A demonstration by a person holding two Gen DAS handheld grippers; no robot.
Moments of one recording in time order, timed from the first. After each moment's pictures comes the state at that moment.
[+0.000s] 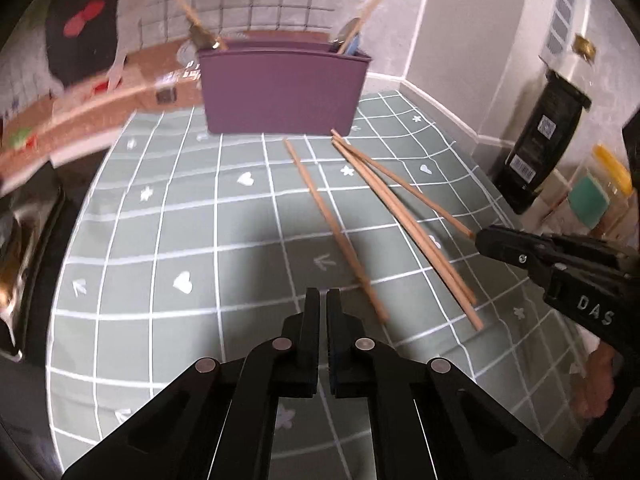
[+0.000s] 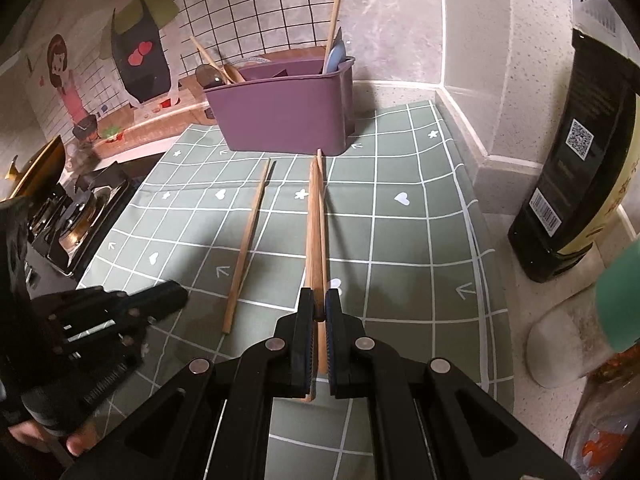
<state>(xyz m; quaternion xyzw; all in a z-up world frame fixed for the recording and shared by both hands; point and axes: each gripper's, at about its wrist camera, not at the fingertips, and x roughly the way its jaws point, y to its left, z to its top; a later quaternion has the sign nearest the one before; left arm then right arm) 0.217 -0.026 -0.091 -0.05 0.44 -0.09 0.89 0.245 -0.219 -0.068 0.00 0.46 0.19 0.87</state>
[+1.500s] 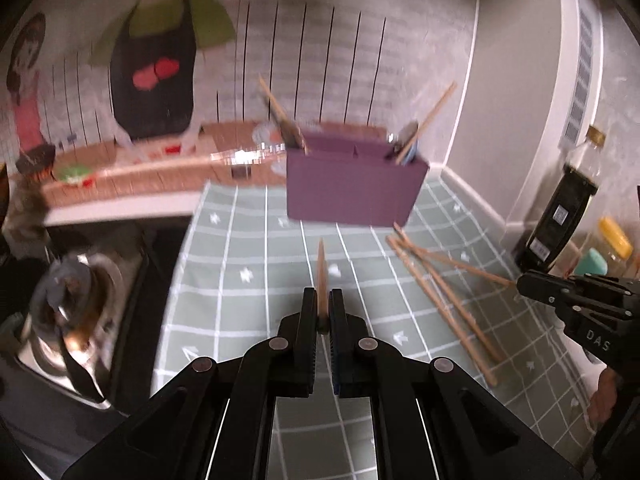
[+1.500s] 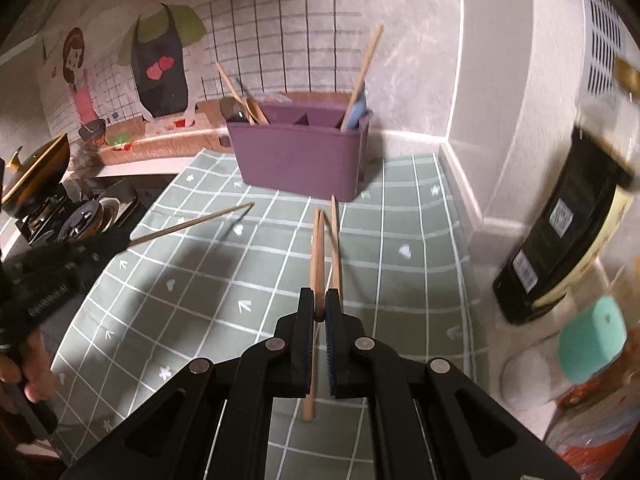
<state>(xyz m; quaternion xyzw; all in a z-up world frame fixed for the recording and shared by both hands) 0.208 0.047 -0.017 -0.04 0.33 -0.04 0.94 0.238 -0.196 -0.022 -0.04 0.40 0.18 0.90</state>
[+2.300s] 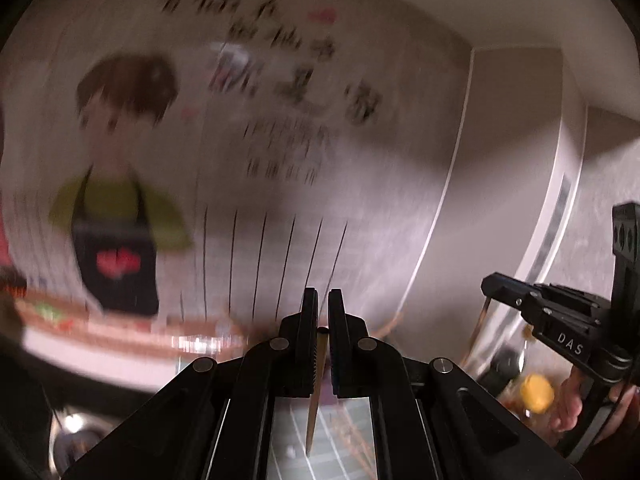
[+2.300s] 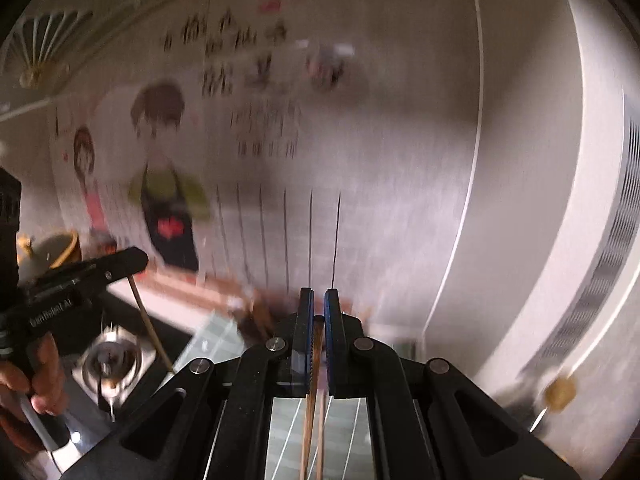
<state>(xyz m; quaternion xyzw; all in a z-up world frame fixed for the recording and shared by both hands) 0.292 0.062 0.206 -0.08 0.18 -0.11 0.97 0.315 -0.177 0.201 -0.04 0.25 0.18 0.95</state>
